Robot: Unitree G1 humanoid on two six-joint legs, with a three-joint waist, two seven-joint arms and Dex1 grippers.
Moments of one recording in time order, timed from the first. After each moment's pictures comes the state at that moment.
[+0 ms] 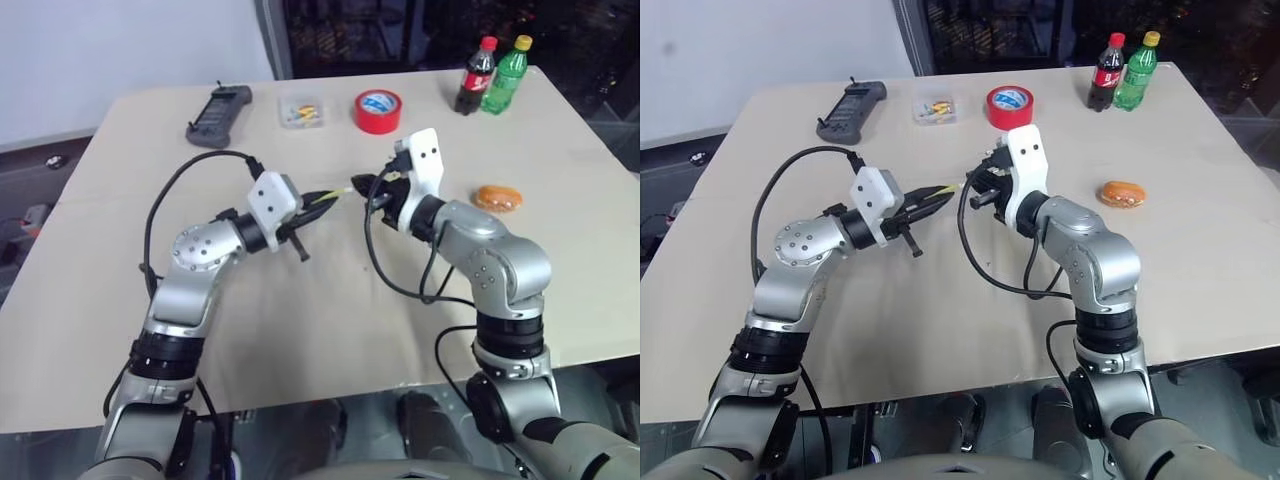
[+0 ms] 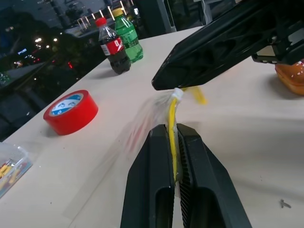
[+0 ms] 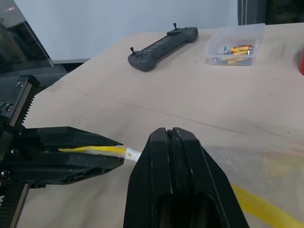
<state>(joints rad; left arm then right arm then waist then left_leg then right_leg) -0.46 0.52 -0.04 -0.10 -0.20 0.13 -0.80 -0.68 -0.02 -0.01 -0.31 0.32 1.02 0.38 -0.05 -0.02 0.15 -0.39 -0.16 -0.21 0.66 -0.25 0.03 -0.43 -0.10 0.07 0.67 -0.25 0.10</state>
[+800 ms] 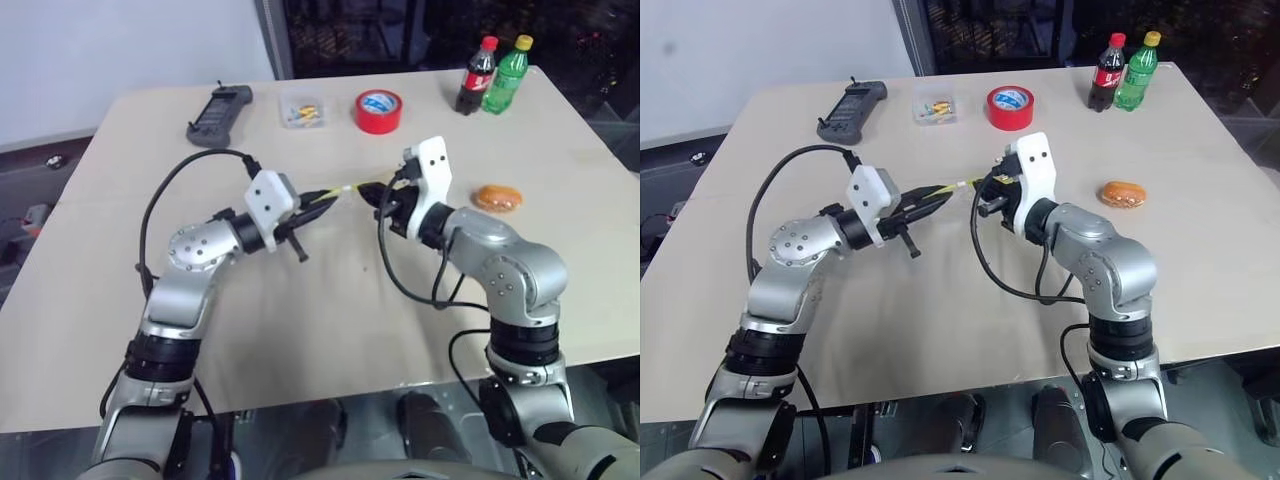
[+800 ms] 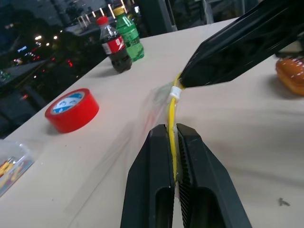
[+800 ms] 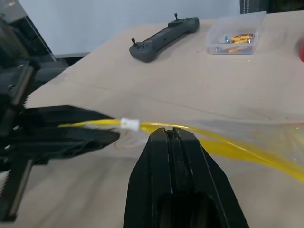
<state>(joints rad) -0.45 0.53 -0.04 -0.14 -0.22 0.15 -0.81 -0.65 -0.07 -0.01 -0.34 0.41 1.06 0.34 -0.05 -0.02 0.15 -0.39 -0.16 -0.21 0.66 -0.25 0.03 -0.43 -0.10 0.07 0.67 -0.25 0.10</state>
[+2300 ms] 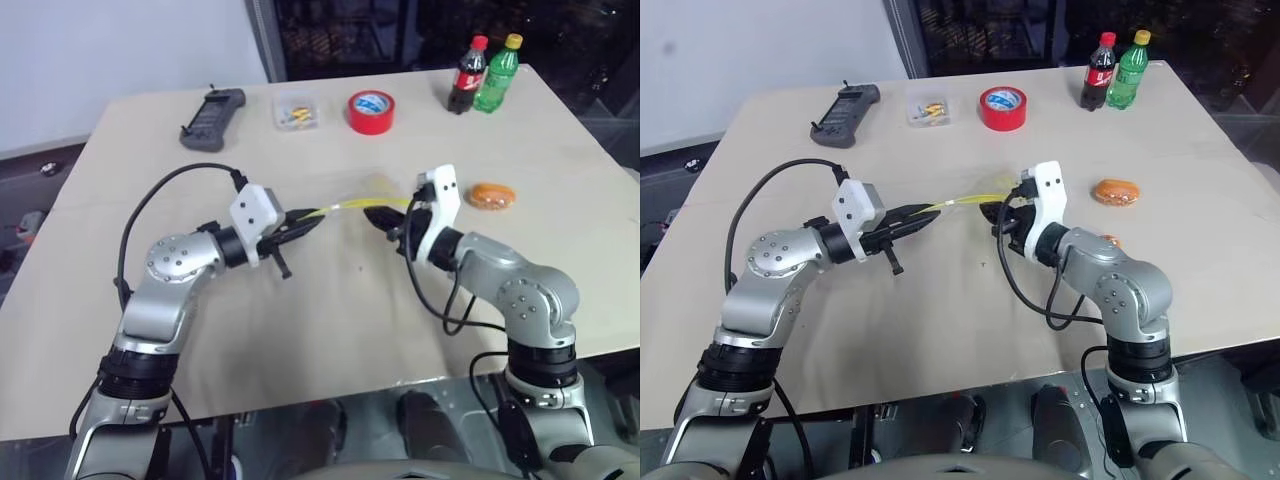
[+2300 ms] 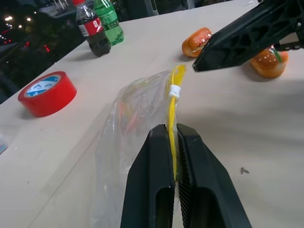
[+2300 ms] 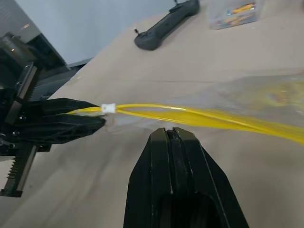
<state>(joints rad) -0.37 0.62 0.00 -0.19 -0.28 0.21 -0.87 -0.52 -0.13 -0.01 -0.37 0.67 1.03 0.25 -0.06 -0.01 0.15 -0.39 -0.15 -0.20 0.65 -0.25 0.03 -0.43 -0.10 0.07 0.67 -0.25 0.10</state>
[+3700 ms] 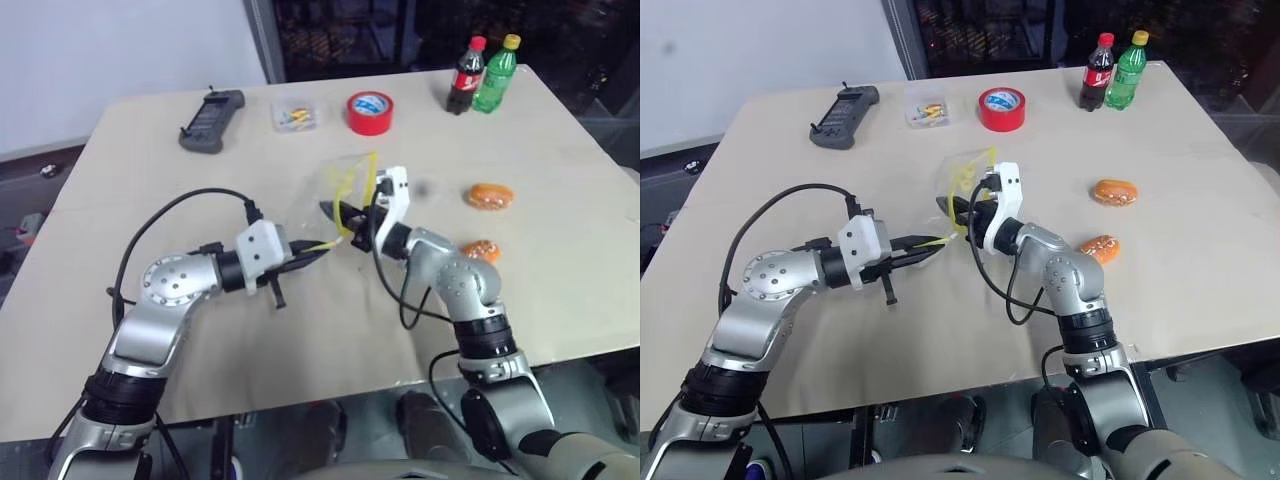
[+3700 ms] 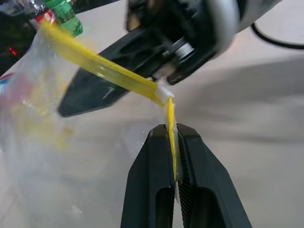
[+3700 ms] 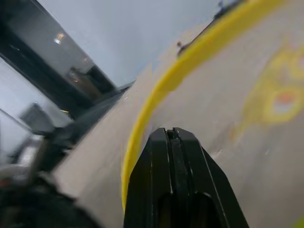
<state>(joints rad) -0.26 0.69 -0.05 -0.27 -0.24 0.13 -0.97 -0.63 -0.04 0.23 0.11 0.39 0.49 0.43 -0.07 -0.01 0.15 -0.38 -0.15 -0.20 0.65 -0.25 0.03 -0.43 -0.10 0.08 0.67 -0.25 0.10</state>
